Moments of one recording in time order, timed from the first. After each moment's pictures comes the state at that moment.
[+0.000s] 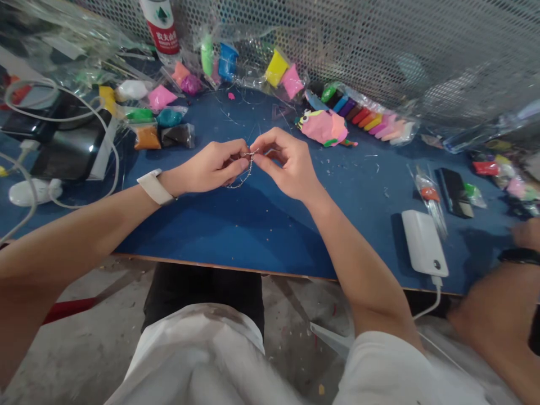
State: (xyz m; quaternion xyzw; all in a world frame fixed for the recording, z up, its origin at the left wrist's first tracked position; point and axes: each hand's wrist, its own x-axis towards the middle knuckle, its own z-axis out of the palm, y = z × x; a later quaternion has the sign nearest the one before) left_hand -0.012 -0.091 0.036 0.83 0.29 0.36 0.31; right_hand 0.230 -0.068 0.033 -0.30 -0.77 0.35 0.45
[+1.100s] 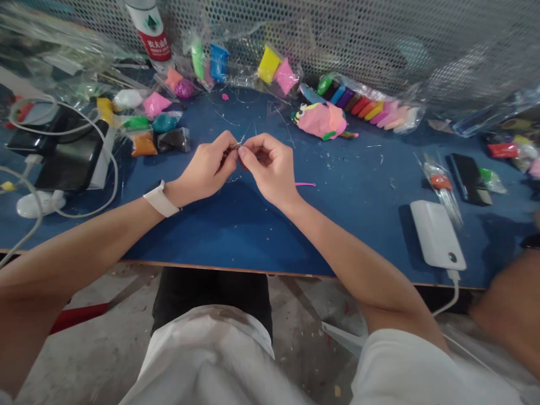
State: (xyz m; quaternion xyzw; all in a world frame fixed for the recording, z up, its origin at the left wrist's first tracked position) left_hand -0.005 -0.085 0.006 0.80 0.35 0.44 0.21; right_hand 0.193 -0.086 0.010 -0.34 -0.68 0.36 0.54
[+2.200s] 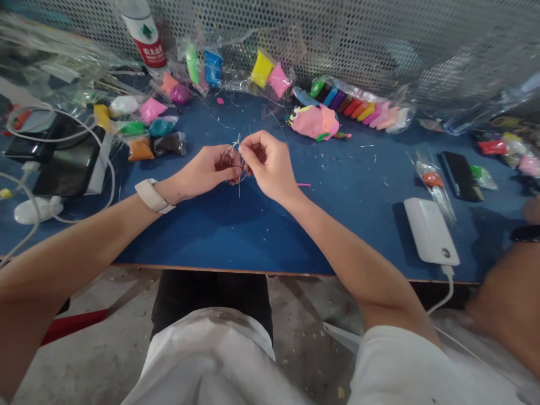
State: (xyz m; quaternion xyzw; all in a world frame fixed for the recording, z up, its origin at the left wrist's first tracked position) left_hand -0.001 -0.082 0.013 0.70 0.32 0.39 0.51; right_hand 0.205 -0.072 0.014 -0.34 -0.71 0.36 0.49
